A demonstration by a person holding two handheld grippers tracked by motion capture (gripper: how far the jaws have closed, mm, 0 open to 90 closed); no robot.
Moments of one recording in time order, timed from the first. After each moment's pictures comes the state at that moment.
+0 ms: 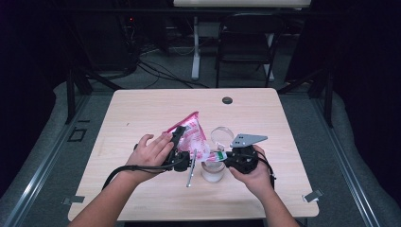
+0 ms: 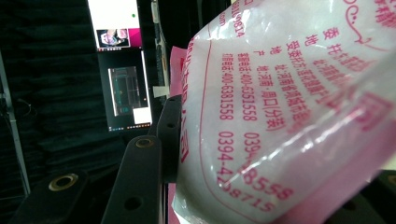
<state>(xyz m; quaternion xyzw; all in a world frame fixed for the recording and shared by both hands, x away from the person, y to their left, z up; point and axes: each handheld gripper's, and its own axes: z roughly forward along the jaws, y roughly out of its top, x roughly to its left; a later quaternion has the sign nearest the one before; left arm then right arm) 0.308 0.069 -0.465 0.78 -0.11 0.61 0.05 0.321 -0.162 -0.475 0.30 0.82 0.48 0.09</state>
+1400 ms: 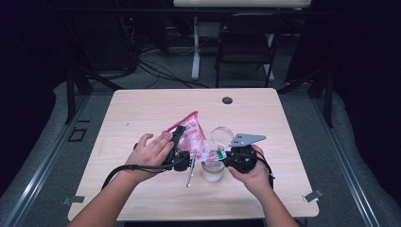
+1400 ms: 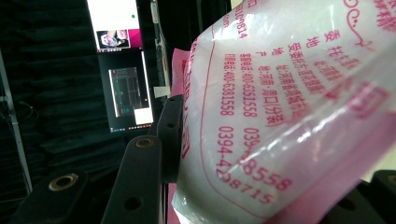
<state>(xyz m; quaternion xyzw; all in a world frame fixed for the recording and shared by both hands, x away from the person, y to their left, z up) 0.308 0.069 -0.463 0.78 -0.12 0.62 0.04 0.324 -0.159 -0.477 0.30 0.82 0.48 0.09</state>
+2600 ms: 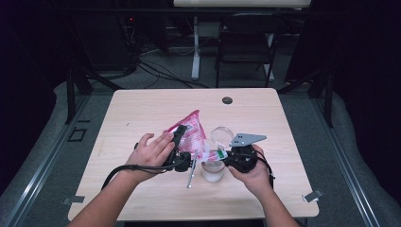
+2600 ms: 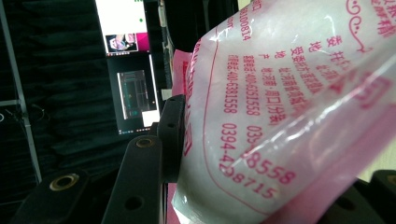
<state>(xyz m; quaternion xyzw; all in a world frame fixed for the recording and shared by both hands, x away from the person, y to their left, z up) 0.305 0.066 -0.460 0.77 -0.12 0.63 0.04 0.324 -0.160 -0.477 0.30 0.82 0.48 0.10</state>
